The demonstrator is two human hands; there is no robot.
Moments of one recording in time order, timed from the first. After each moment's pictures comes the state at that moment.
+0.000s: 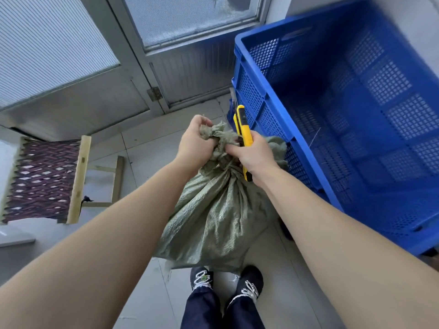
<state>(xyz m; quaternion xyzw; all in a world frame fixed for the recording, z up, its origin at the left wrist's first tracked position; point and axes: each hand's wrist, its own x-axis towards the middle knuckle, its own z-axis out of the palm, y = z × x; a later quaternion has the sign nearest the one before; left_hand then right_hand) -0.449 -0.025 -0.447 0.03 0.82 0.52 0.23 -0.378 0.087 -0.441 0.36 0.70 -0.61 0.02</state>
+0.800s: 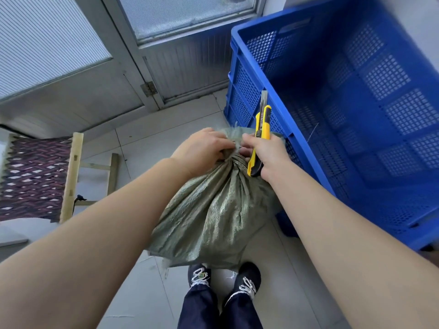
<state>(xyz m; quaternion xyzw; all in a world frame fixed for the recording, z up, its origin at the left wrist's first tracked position) -0.451 -0.030 -0.452 0.53 0.82 0.16 0.12 -0.376 0.114 -0.456 0.49 0.54 -0.69 0.02</state>
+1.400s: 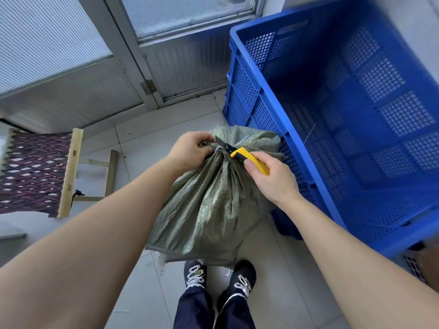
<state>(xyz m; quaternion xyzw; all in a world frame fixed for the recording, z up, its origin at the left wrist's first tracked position) -0.439 -0.037 -0.459 0.17 0.87 0.36 0.28 -0.297 0.122 -0.452 0.28 0.88 -0.39 0.09</state>
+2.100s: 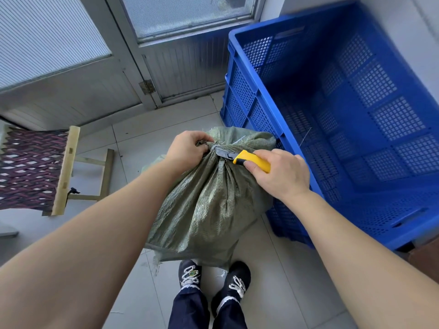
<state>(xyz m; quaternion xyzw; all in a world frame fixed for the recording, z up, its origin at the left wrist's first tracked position) -0.429 -0.034 -0.457 0.12 0.89 0.35 0.26 -0.295 0.139 -0.440 0.17 0.97 -0.15 0.04</state>
